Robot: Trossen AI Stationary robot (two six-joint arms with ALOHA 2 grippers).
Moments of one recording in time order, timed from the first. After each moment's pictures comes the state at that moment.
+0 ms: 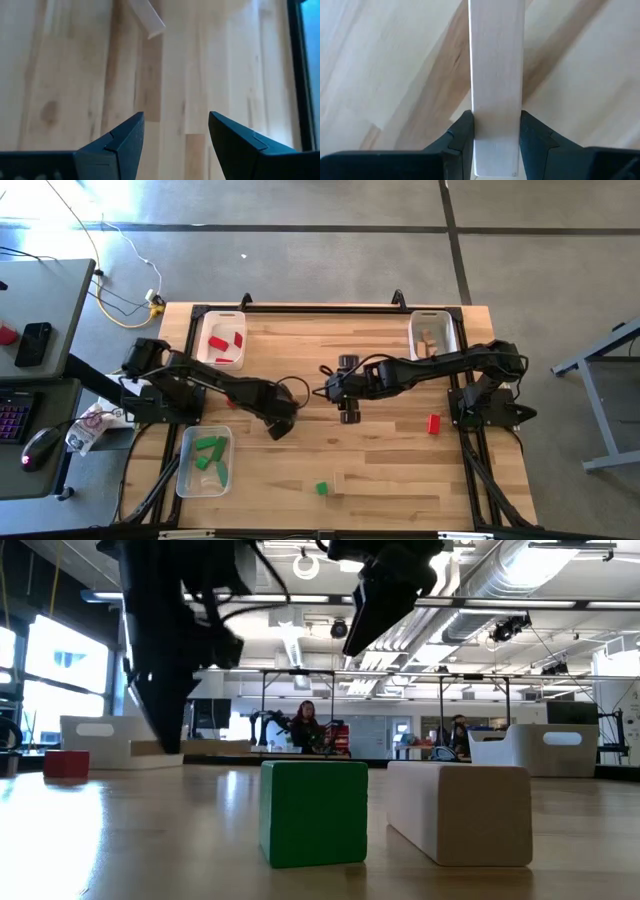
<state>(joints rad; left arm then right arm) -0.07 1.66 0.98 -0.81 -0.18 -0.76 0.11 1.73 1.42 -0.72 0.30 -0.09</state>
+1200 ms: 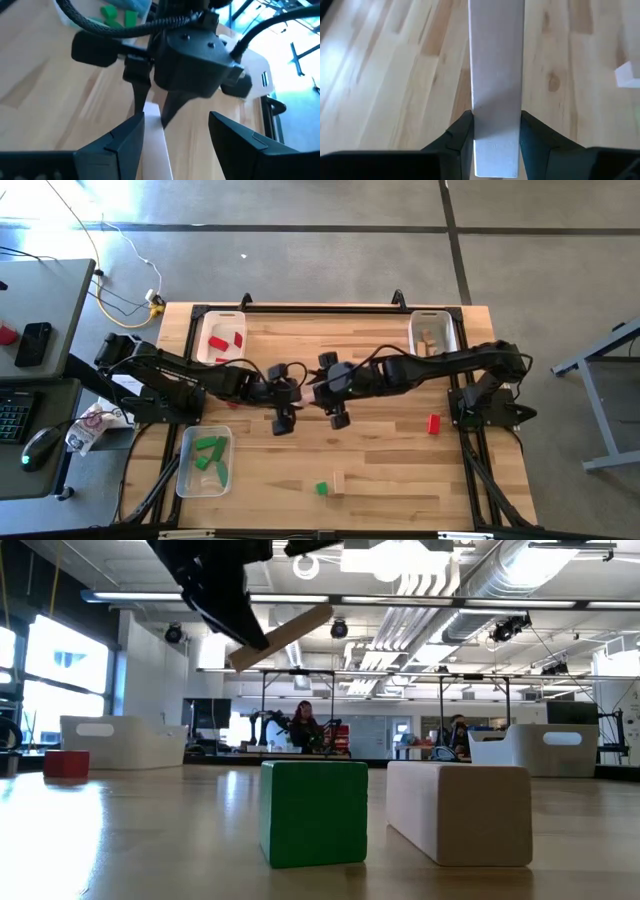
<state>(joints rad) -0.07 1.43 0.98 -0.44 -0.27 -0.19 0.15 1.72 1.59 -0.53 0.19 -0.34</state>
